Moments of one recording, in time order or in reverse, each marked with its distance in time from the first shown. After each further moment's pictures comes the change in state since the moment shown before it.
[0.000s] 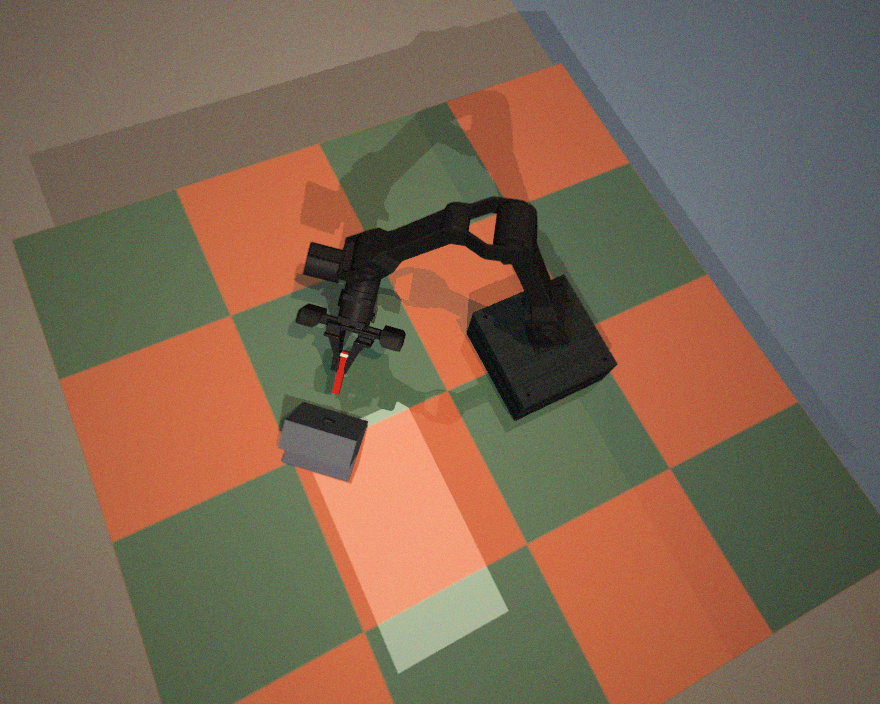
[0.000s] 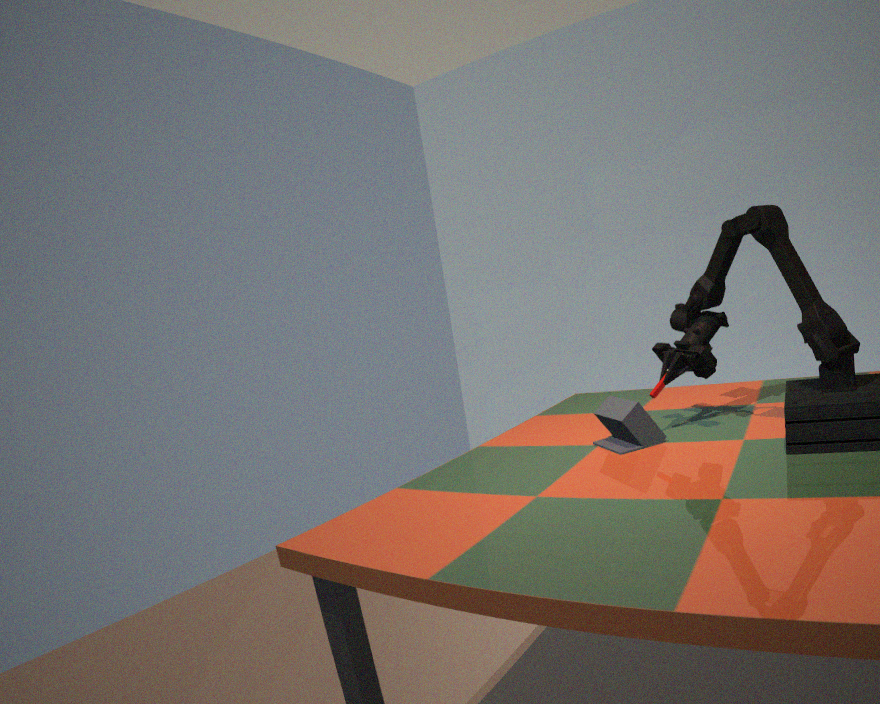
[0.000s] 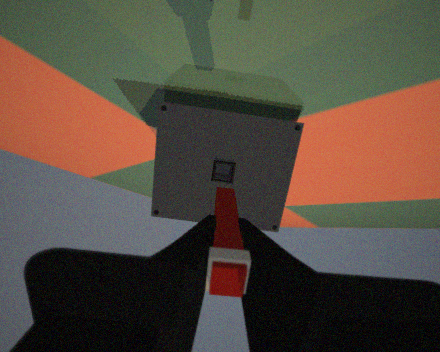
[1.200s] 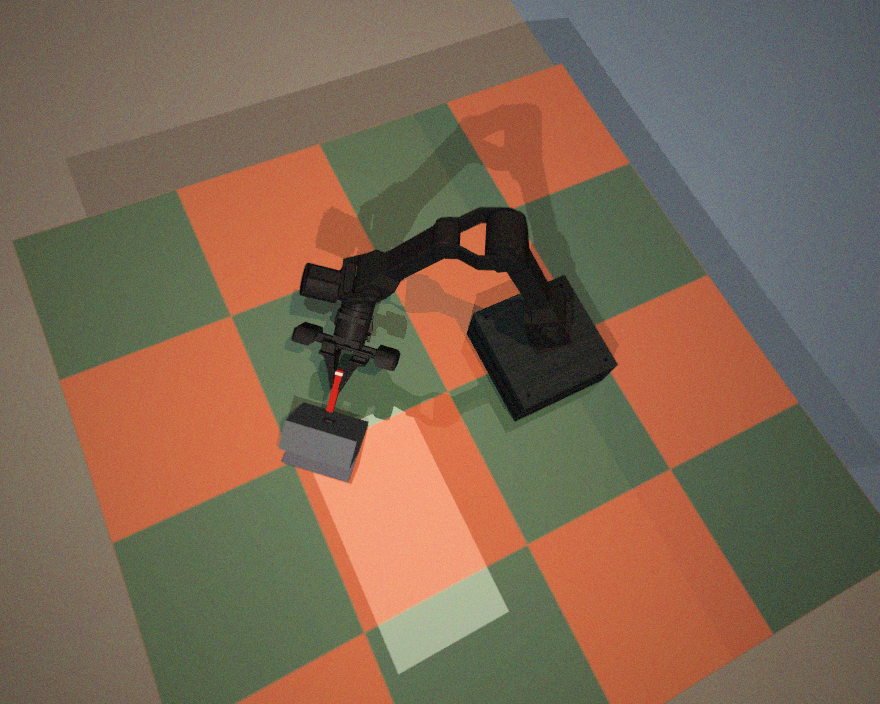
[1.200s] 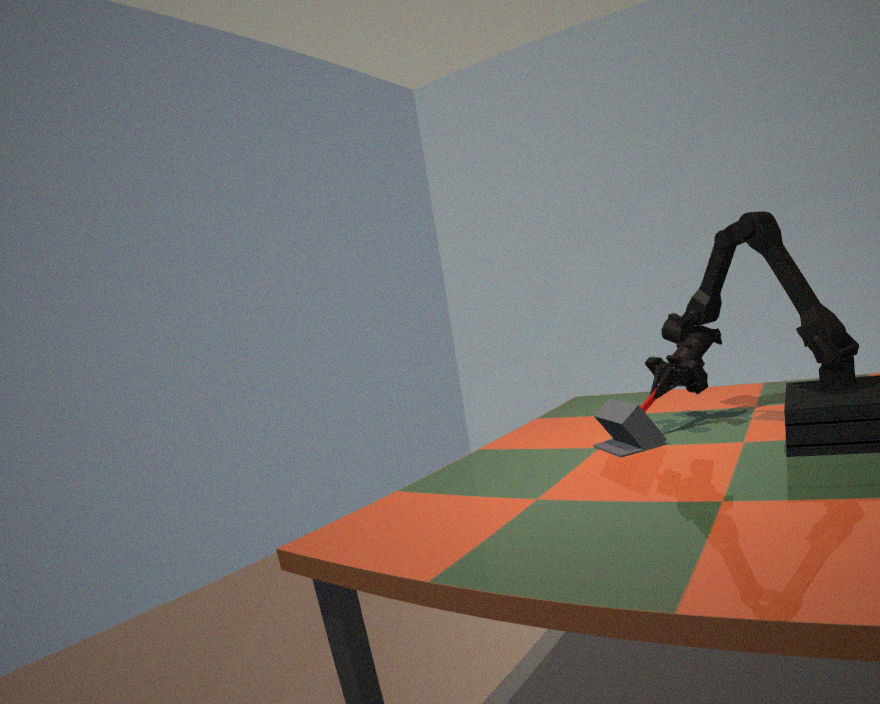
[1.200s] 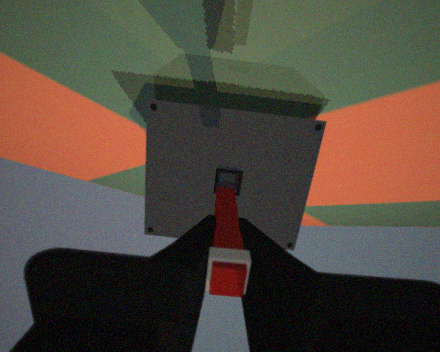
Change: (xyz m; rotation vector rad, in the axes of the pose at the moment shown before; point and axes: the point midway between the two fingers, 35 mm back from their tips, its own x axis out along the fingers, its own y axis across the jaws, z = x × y) arm 0.036 0.002 0.000 0.026 0.032 0.012
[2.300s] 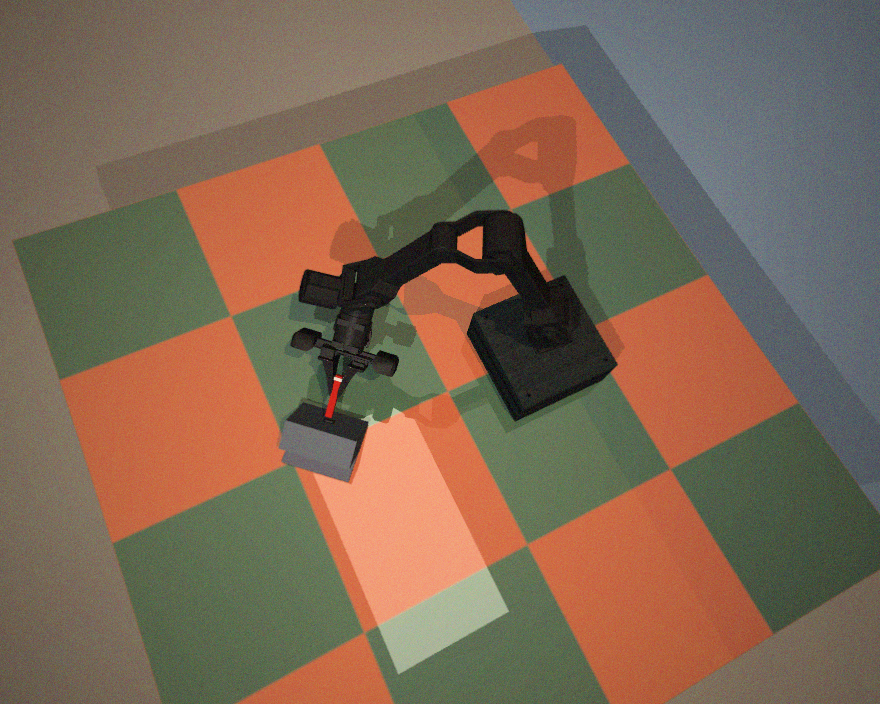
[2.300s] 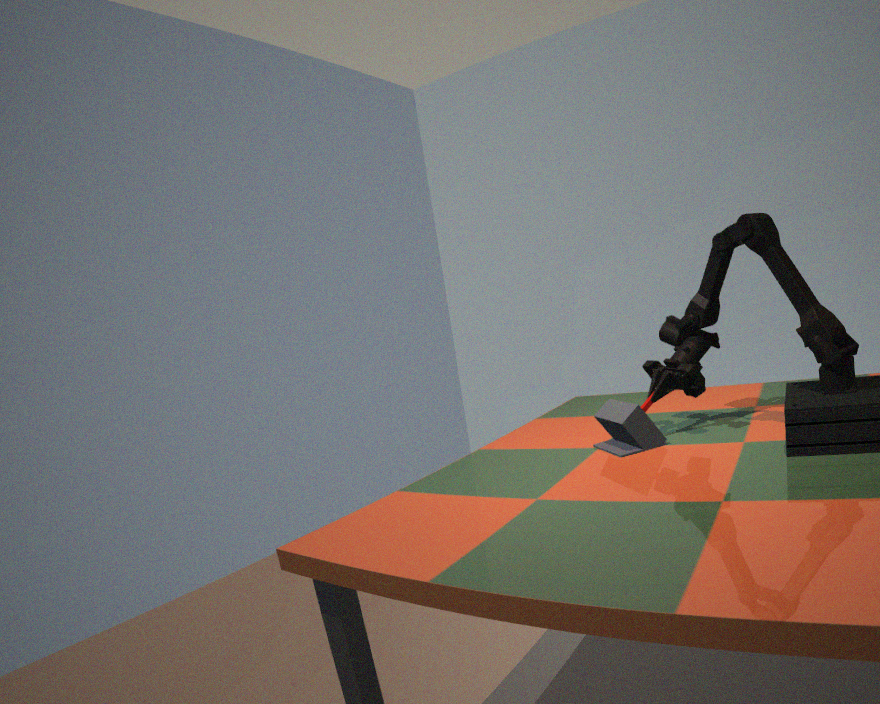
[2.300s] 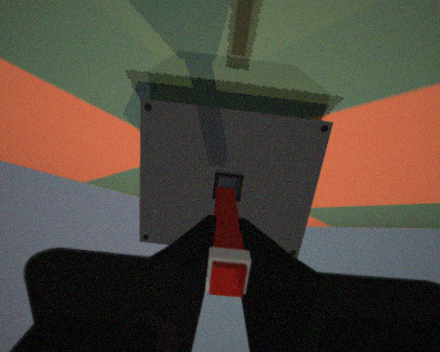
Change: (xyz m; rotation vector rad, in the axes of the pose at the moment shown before) arm 0.011 -0.001 0.000 0.002 0.004 0.001
